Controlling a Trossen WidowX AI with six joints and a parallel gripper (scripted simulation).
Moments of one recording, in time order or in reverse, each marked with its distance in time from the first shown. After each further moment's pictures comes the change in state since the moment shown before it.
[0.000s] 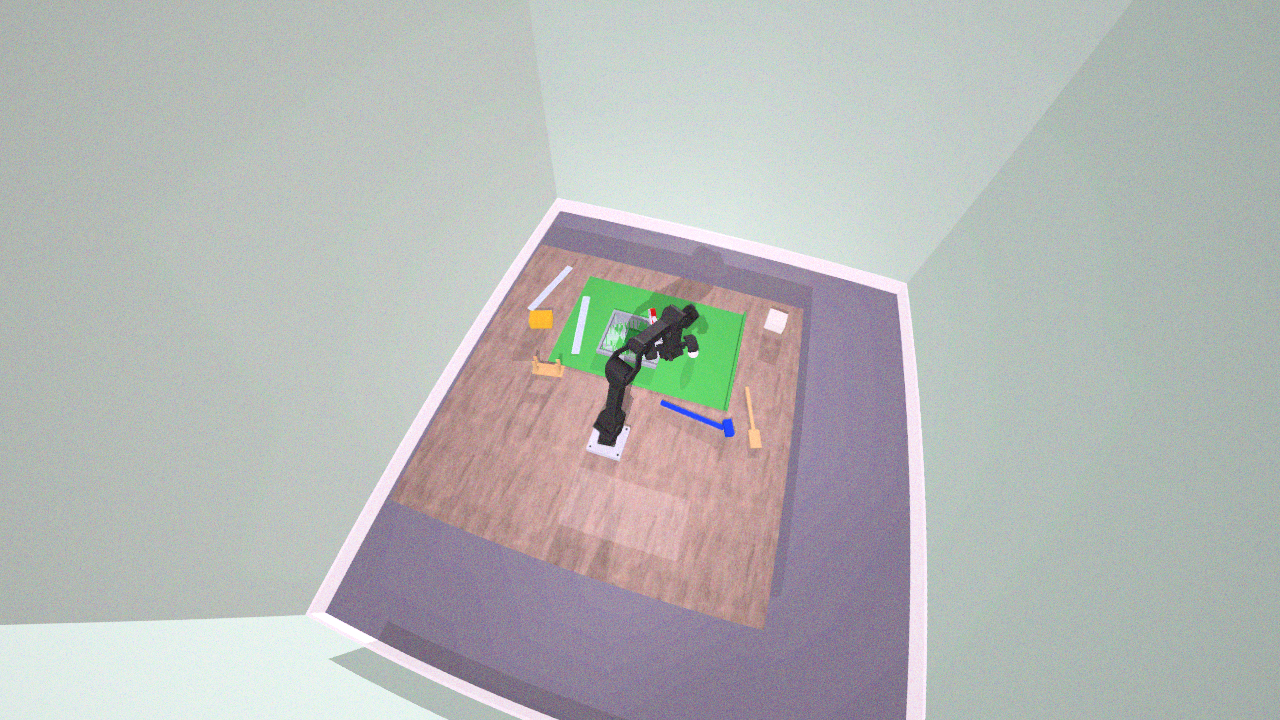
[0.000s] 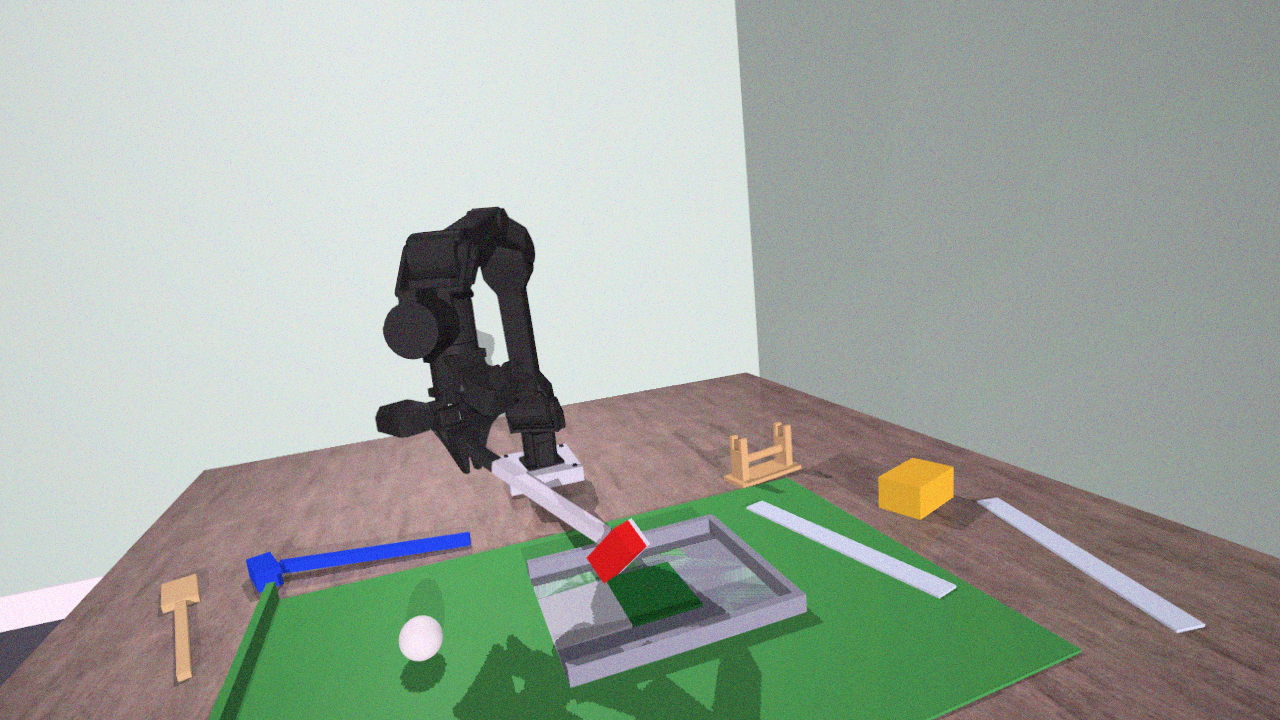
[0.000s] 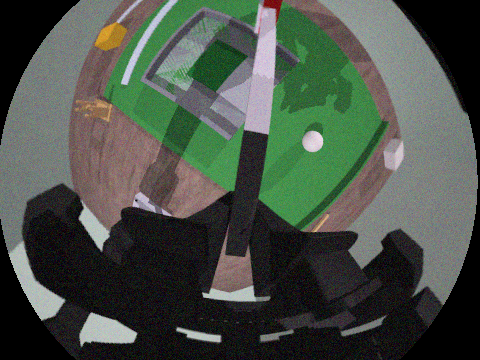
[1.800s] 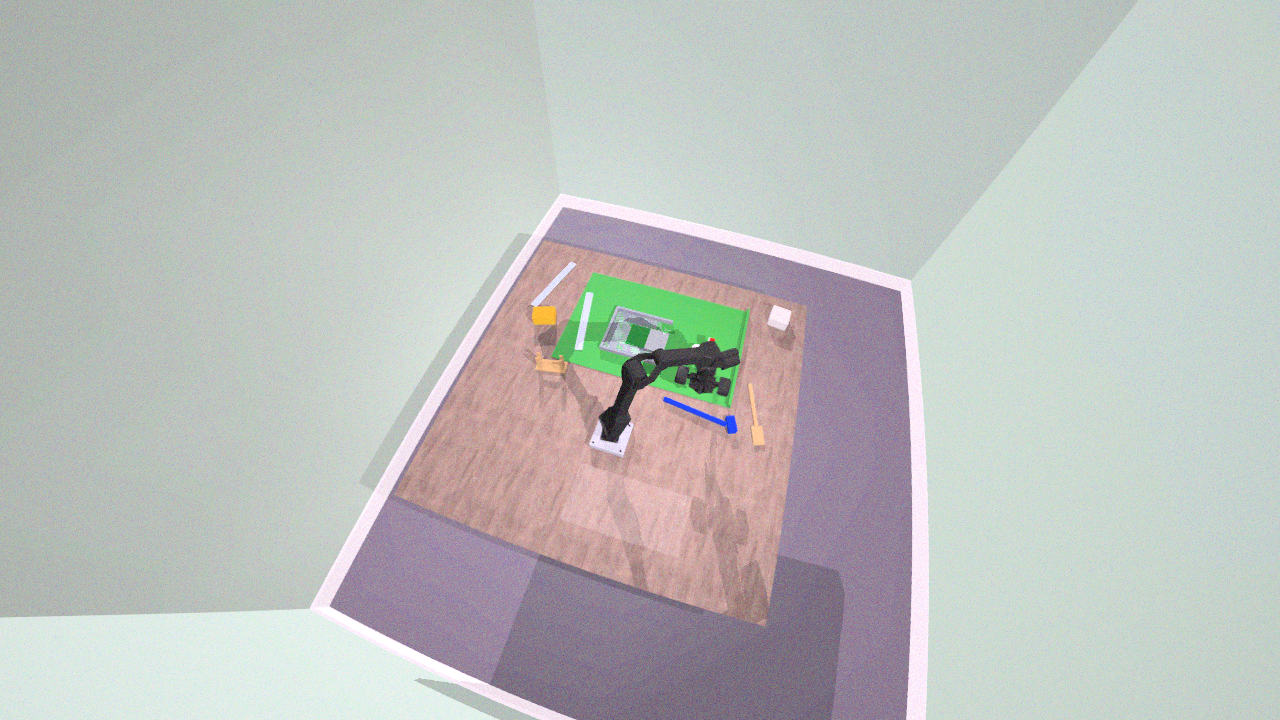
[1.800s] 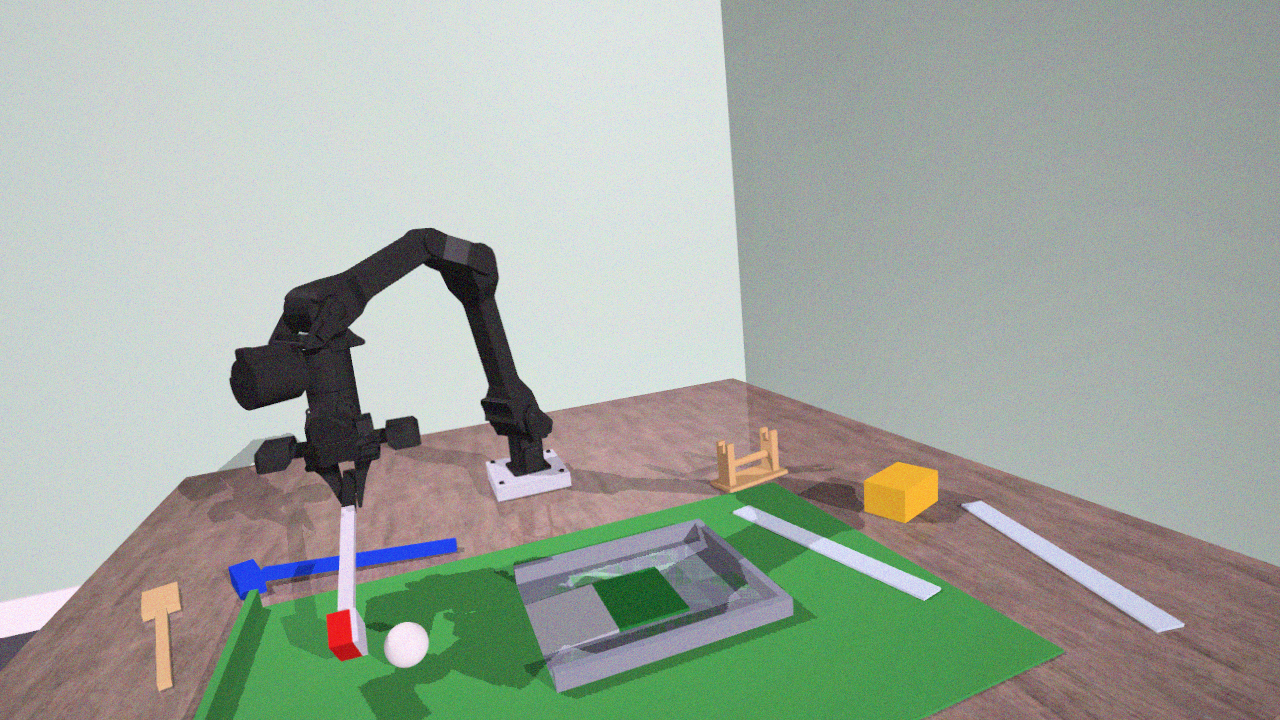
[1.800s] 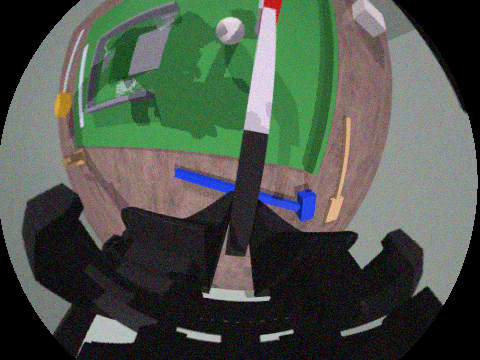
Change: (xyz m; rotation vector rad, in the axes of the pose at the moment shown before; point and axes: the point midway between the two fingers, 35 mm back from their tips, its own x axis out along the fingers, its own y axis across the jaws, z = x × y) arm 0.042 -0.070 -0.140 0.516 0.018 -0.007
